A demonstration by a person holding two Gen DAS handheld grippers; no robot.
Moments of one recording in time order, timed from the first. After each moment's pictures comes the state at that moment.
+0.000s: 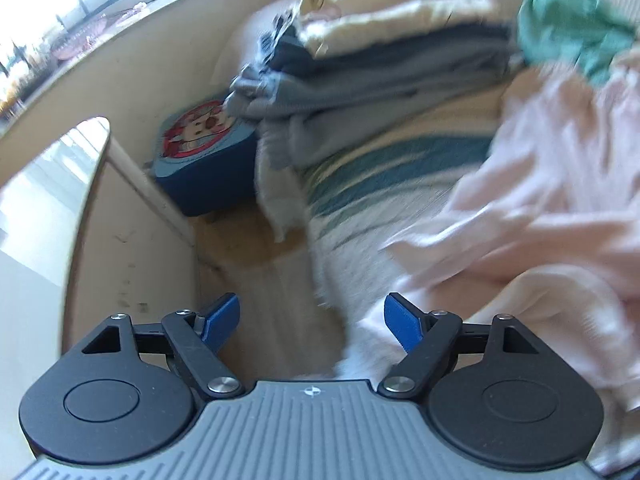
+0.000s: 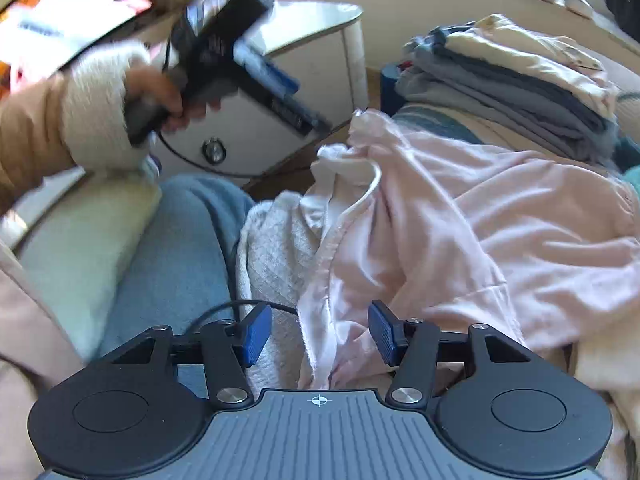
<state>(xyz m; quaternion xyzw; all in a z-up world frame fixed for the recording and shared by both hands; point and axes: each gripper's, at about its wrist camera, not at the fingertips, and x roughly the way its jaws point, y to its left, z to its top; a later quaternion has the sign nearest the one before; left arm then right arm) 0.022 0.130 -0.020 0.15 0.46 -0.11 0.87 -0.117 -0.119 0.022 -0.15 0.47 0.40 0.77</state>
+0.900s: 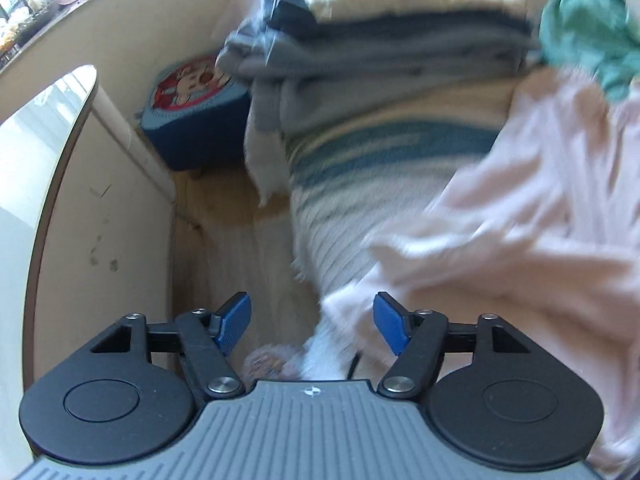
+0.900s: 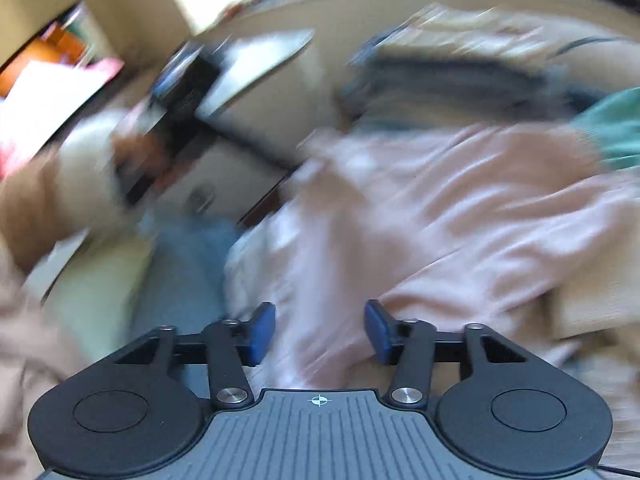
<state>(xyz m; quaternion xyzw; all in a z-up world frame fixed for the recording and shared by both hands) 0.037 0.115 -0.025 0.11 0.51 -0.09 0.85 -0.093 -0.188 0.031 -0.01 0.46 0.34 0.82</state>
